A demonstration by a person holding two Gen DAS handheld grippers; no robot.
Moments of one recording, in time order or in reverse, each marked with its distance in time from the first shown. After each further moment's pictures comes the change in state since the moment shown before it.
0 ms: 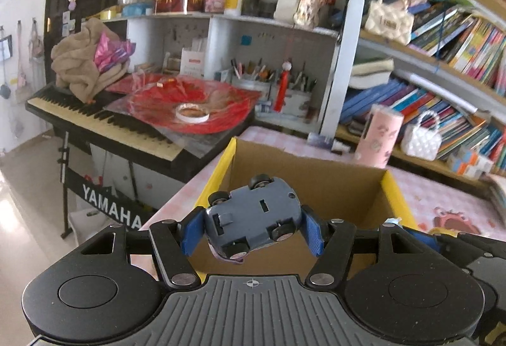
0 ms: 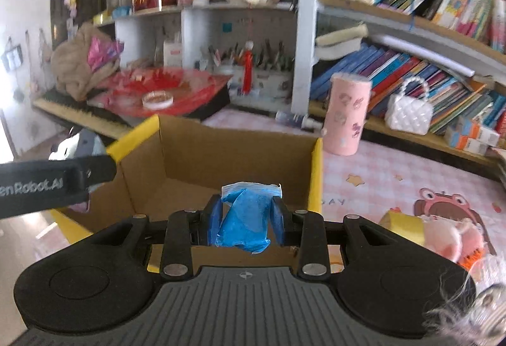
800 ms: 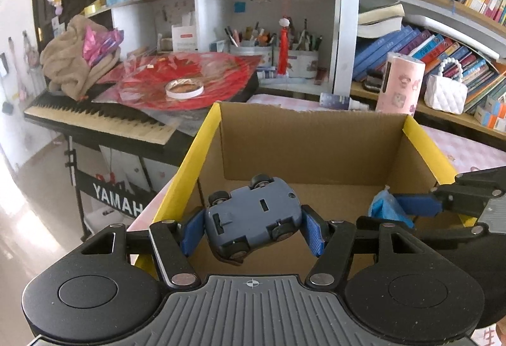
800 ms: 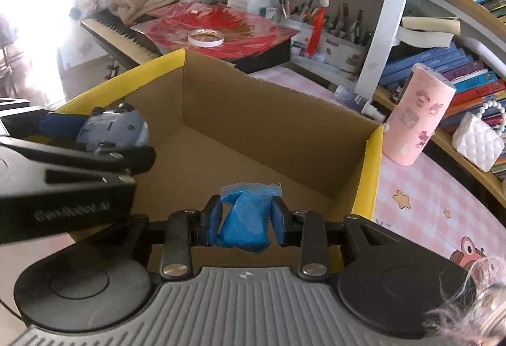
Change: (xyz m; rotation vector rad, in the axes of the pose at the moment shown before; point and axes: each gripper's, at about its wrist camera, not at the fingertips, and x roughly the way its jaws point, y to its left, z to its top) left arm 0.060 -0.028 -0.008 0.120 0.097 0.084; right arm 0.068 -0.012 0.013 -0.262 0.156 0.183
